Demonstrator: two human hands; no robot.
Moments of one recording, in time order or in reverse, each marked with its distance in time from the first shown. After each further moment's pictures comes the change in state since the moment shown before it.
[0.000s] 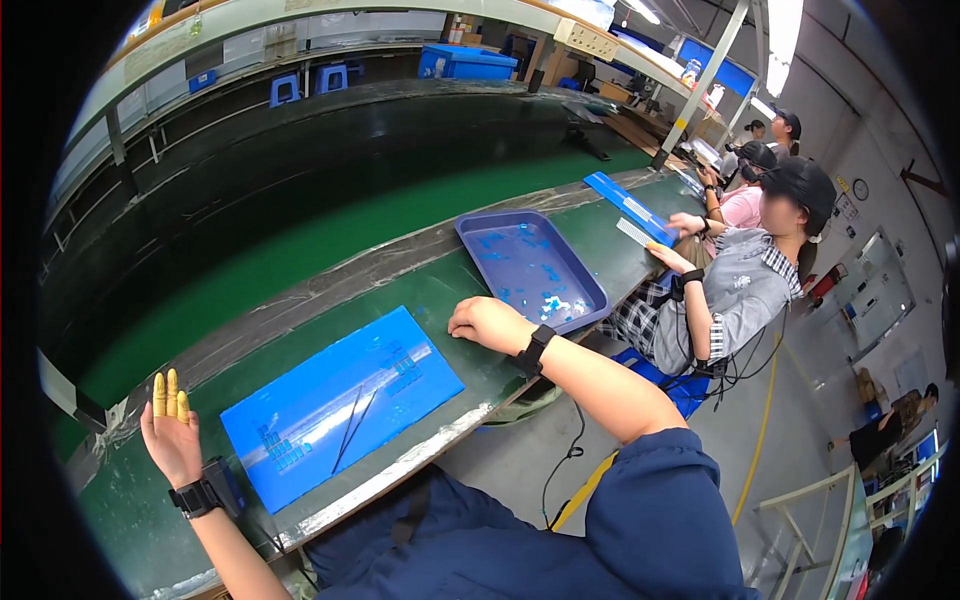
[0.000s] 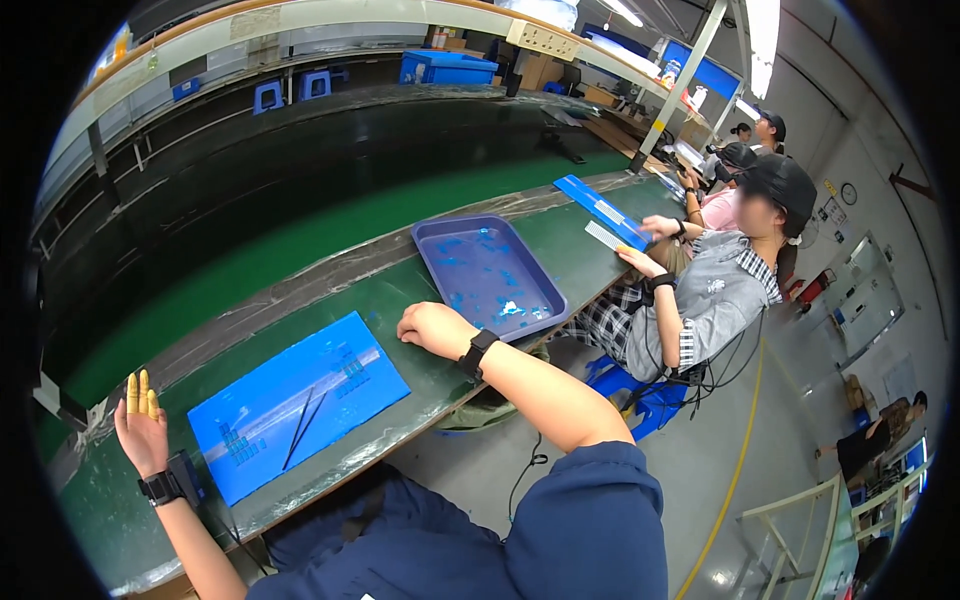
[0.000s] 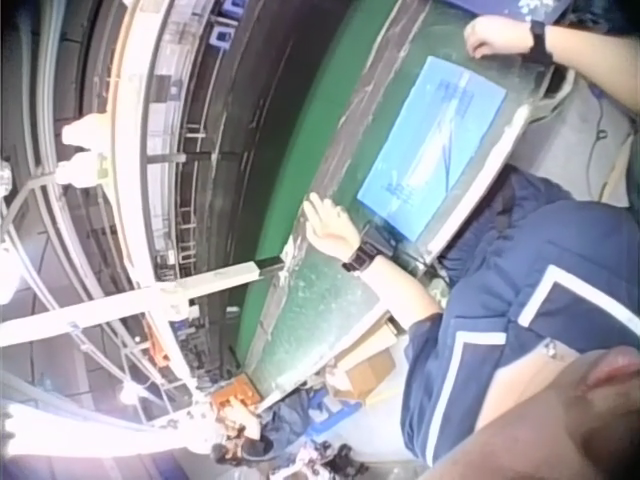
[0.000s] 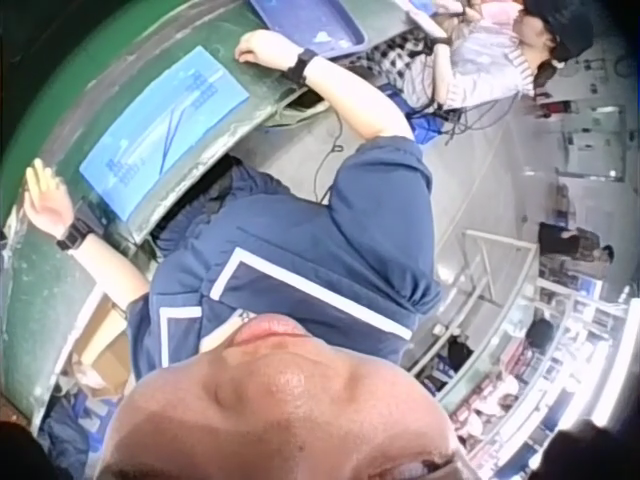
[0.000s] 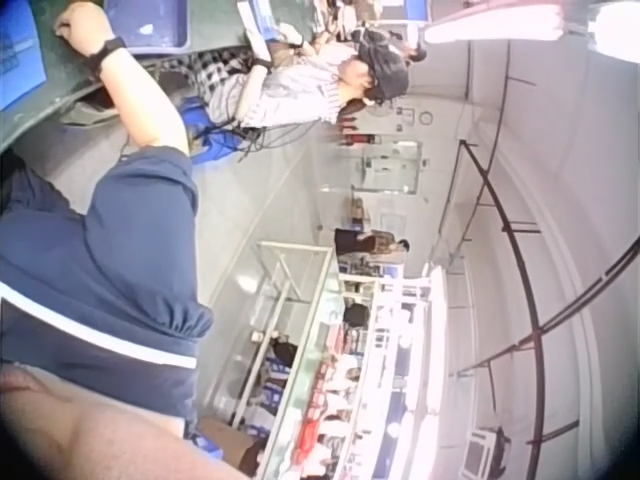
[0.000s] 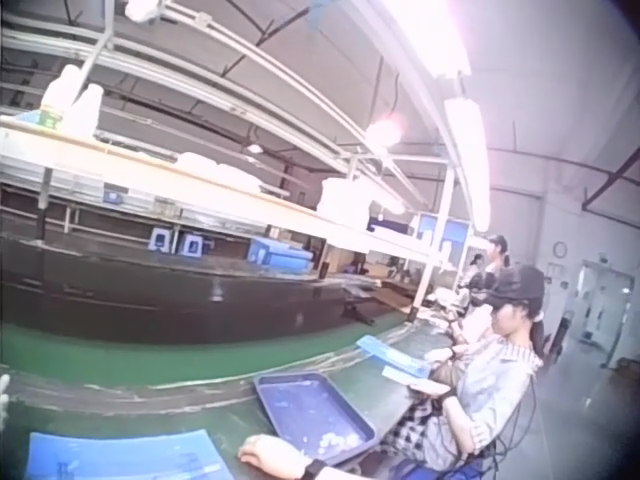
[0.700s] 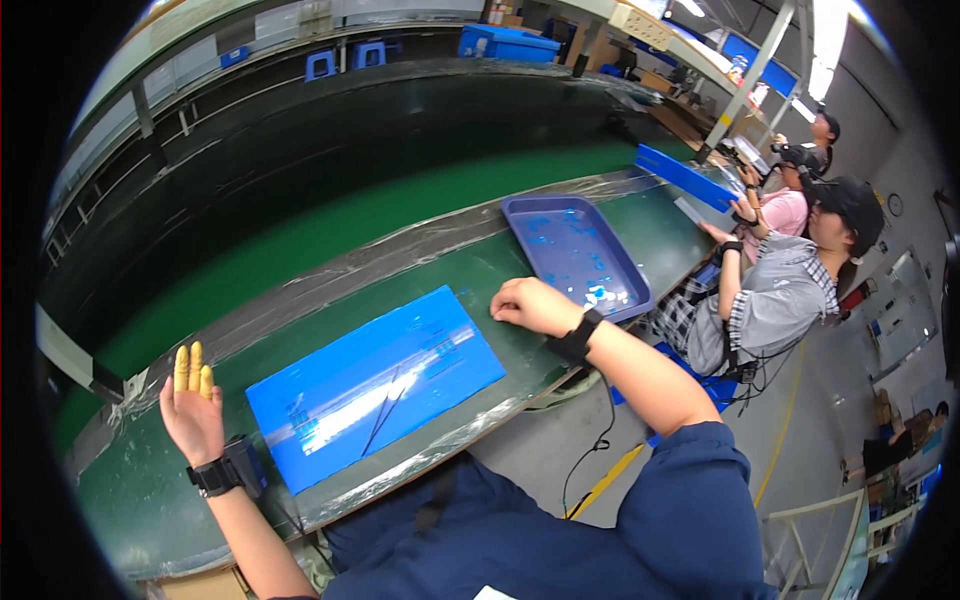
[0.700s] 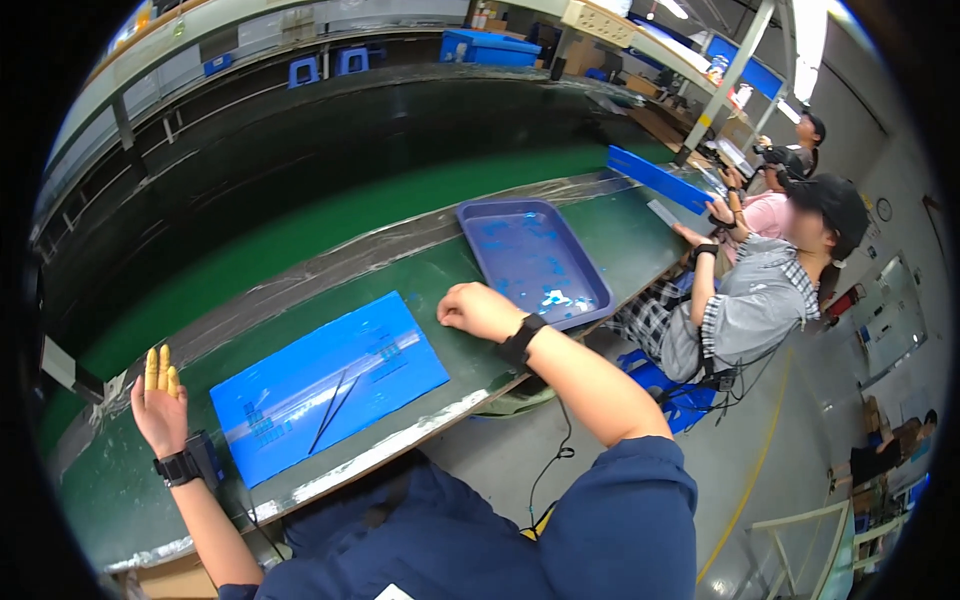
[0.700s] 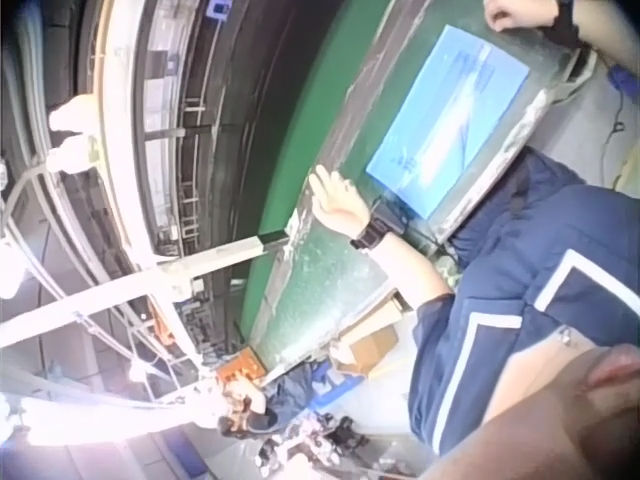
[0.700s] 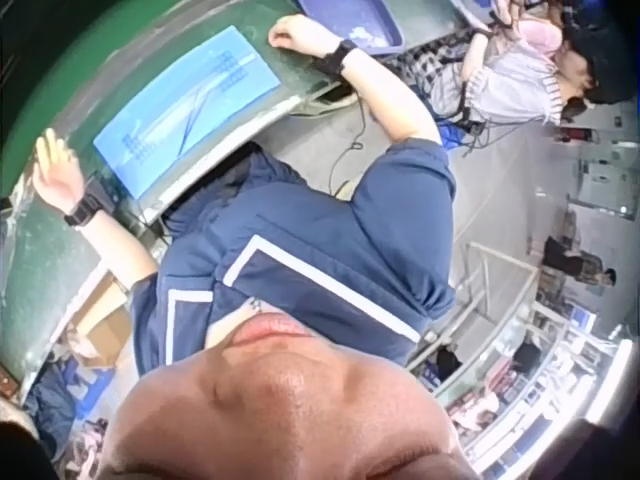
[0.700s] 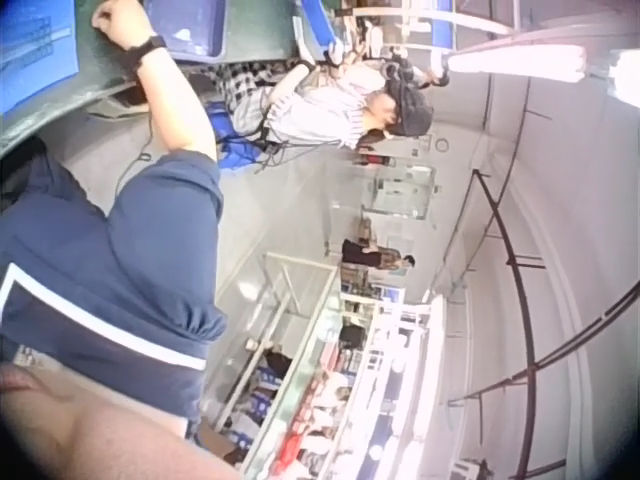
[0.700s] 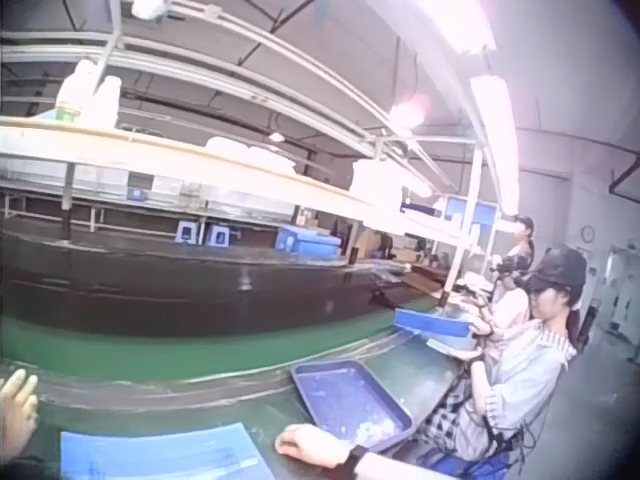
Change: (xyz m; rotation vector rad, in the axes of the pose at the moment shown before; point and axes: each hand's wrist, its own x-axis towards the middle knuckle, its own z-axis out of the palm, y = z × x) left_hand -0.004 0.004 0.011 -0.007 0.040 -0.003; right_hand 0.009 0.003 -0.003 0.168 -0.035 0.021
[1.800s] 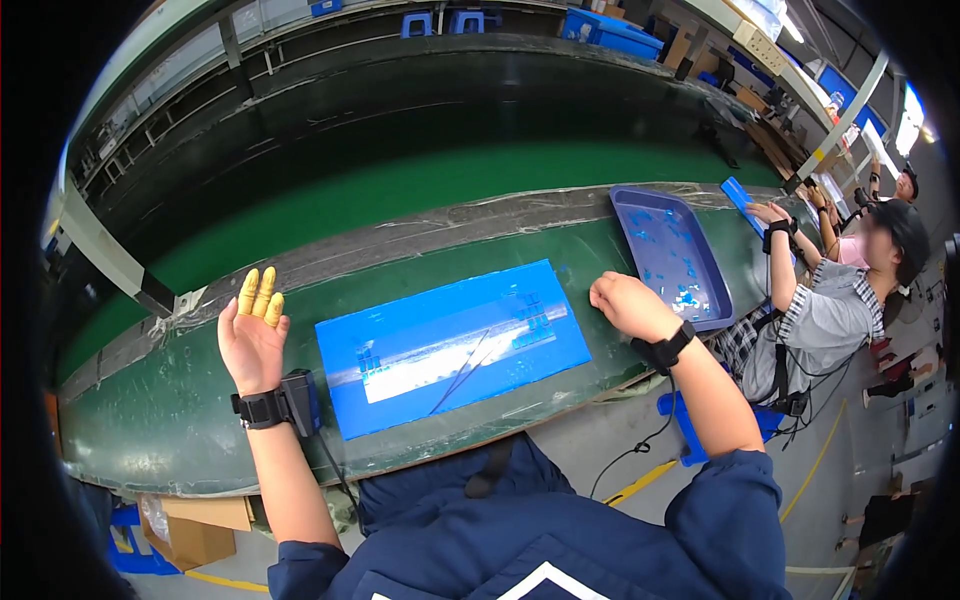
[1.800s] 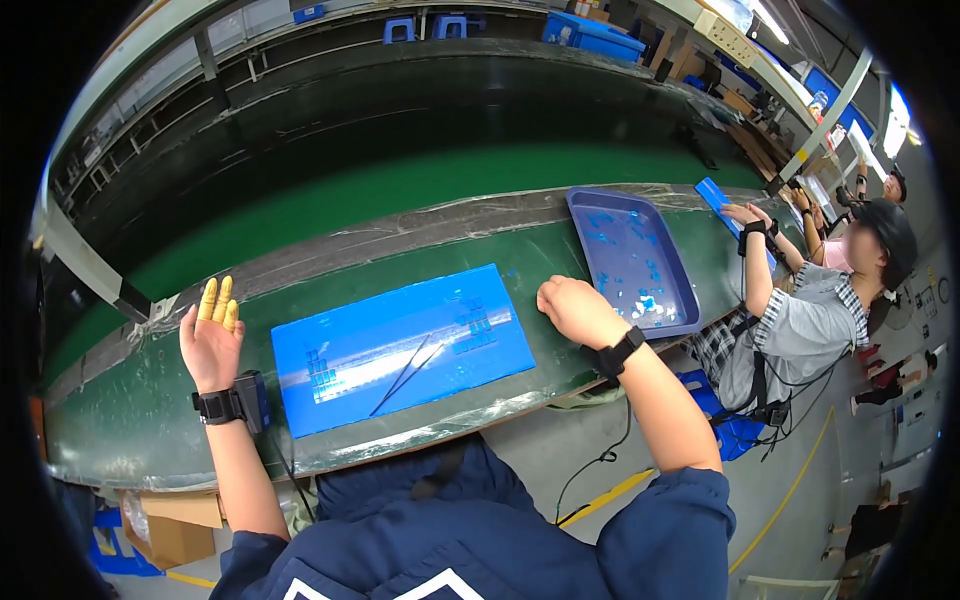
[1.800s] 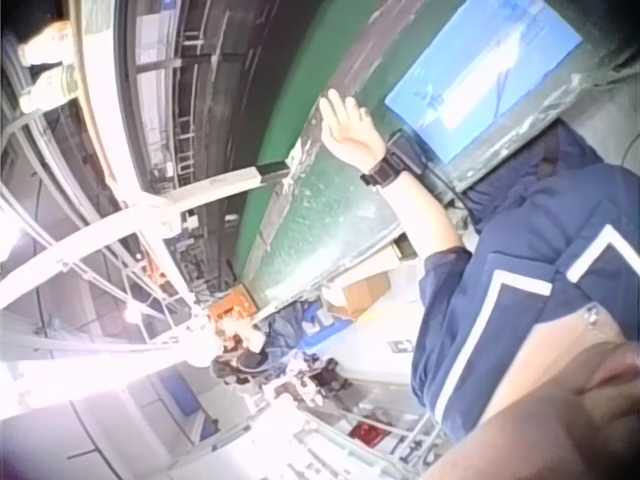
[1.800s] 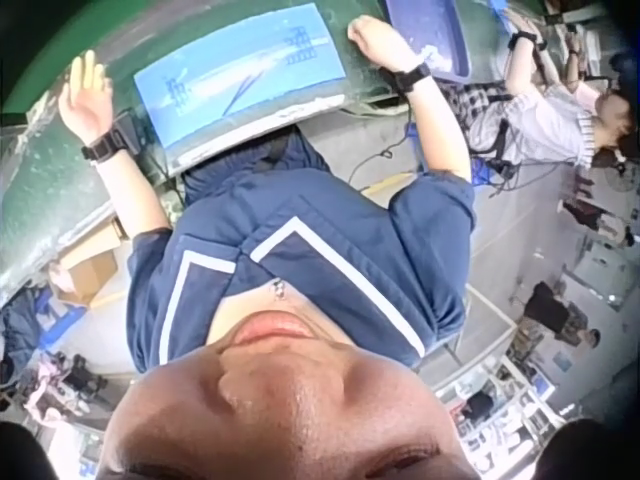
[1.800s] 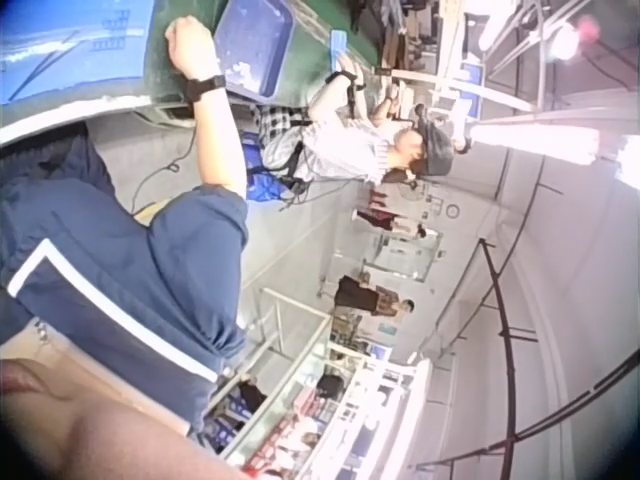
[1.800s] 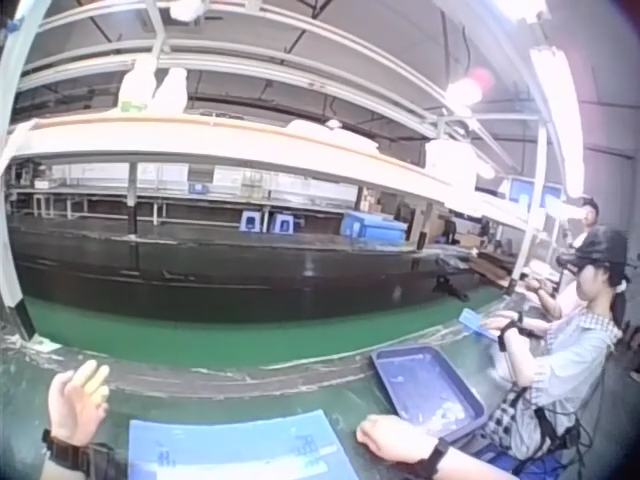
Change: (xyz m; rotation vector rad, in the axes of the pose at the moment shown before) left_hand -0.004 0.001 0.011 0.006 0.029 0.005; right_hand -0.008 -0.018 0.001 -0.303 -0.060 0.054
